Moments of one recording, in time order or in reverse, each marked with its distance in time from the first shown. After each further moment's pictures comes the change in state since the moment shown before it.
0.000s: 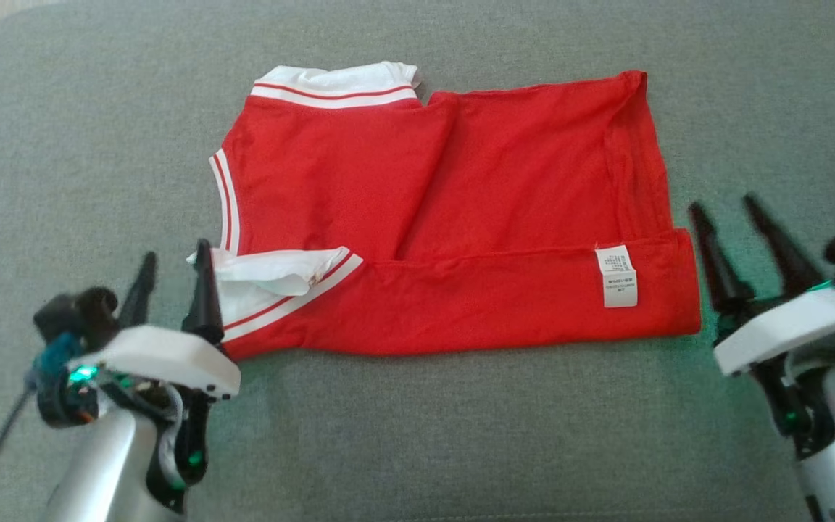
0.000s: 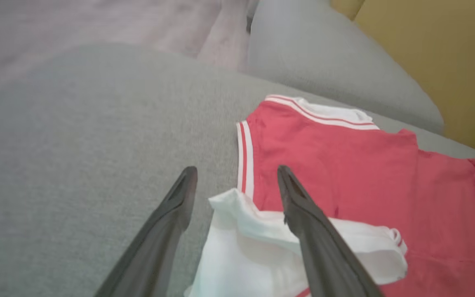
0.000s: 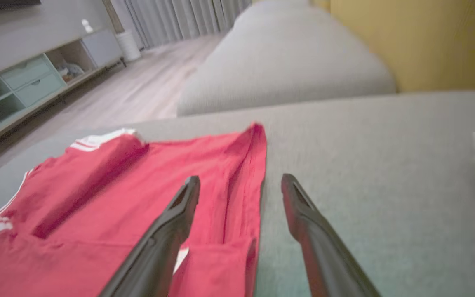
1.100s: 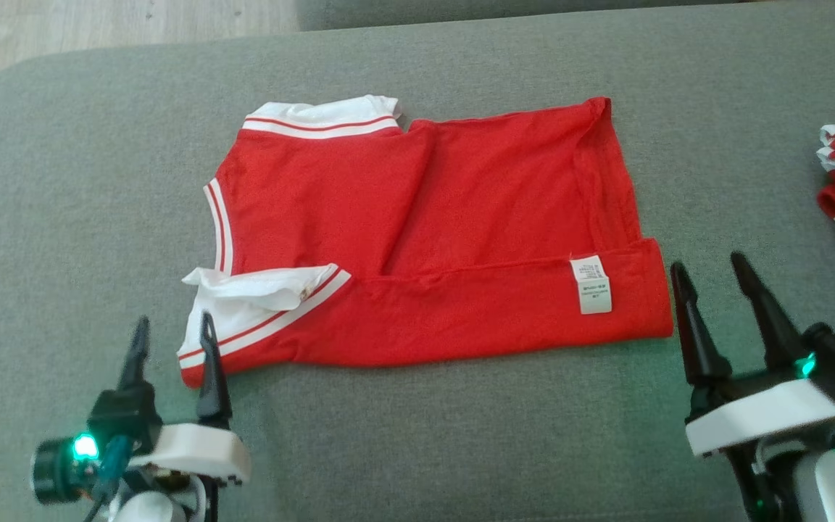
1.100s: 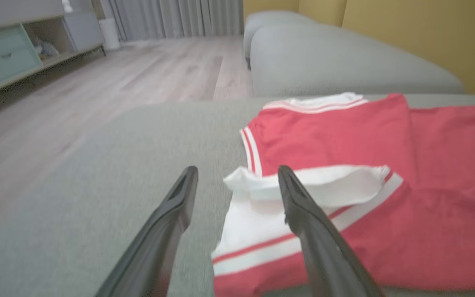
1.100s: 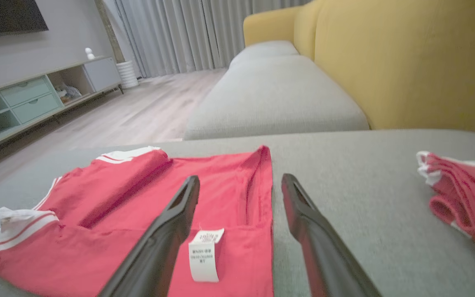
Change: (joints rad) left arm 0.172 0.039 -0.078 -0.030 0.269 0.154 -0.230; right arm 0.252 0.172 -0.103 -0.279 -0.245 0.000 -0.041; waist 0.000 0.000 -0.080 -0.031
